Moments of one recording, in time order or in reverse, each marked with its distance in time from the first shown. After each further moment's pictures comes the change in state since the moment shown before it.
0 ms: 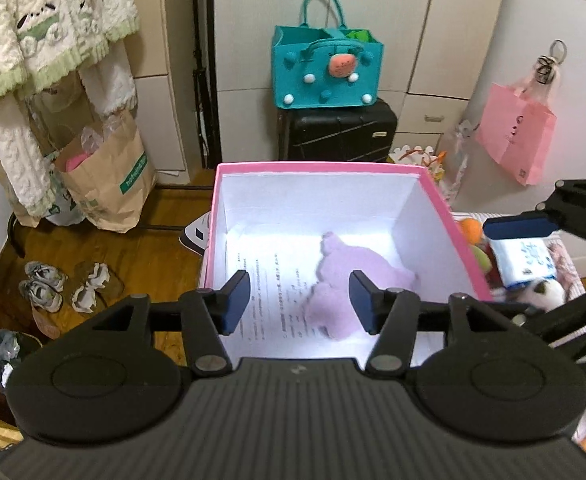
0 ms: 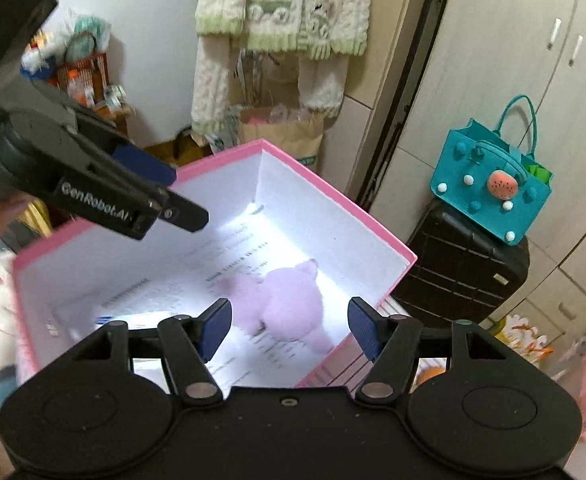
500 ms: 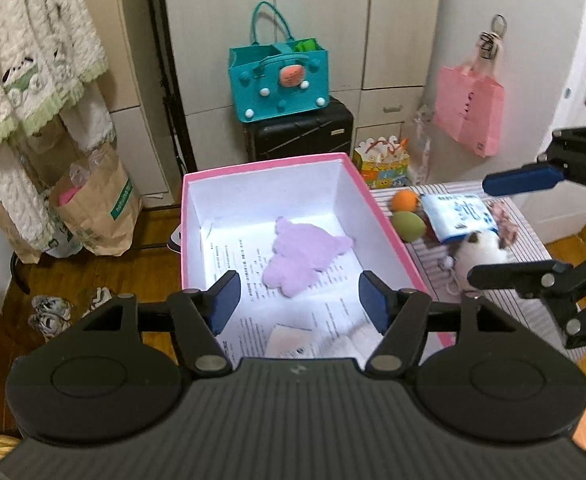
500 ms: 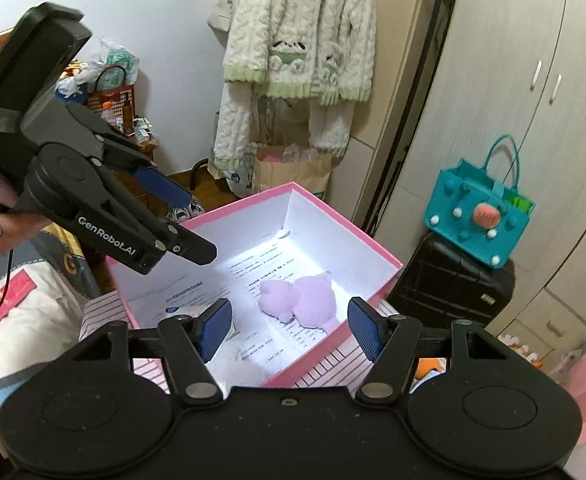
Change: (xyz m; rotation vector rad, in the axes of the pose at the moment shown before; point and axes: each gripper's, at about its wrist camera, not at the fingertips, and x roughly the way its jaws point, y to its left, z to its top) left arm -0.083 -0.044 -0.027 0.148 -0.022 -0.034; right arm -0.102 0.035 -0.027 -0.049 -0.111 -0.013
